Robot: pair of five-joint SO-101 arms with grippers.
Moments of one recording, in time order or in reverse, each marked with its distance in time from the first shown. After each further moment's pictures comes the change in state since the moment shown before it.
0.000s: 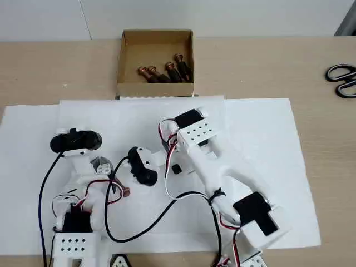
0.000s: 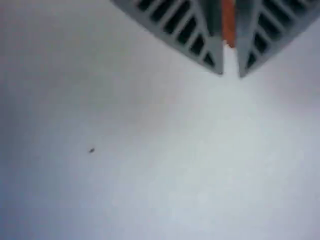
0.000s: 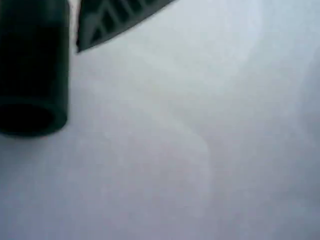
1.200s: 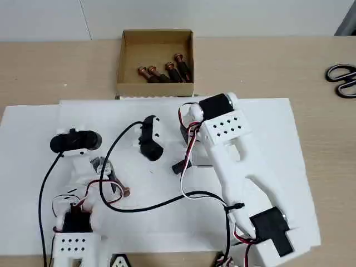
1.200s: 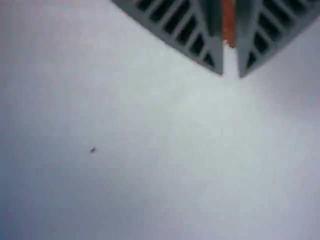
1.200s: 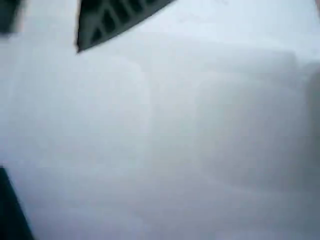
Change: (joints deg) left arm 0.0 0.0 0.0 0.0 0.1; right arm 6.2 -10.8 -9.1 18.8 -17.4
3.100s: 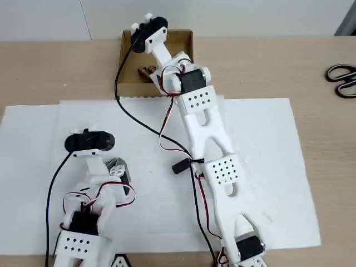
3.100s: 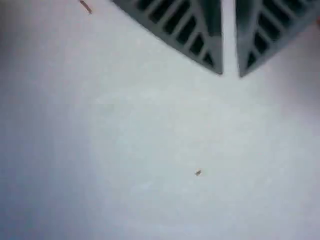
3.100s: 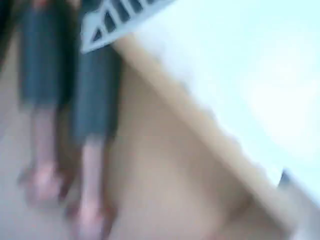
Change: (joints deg) left arm 9.6 0.0 0.0 0.0 7.3; right arm 1.3 70.9 -96.7 -15.6 -51.9
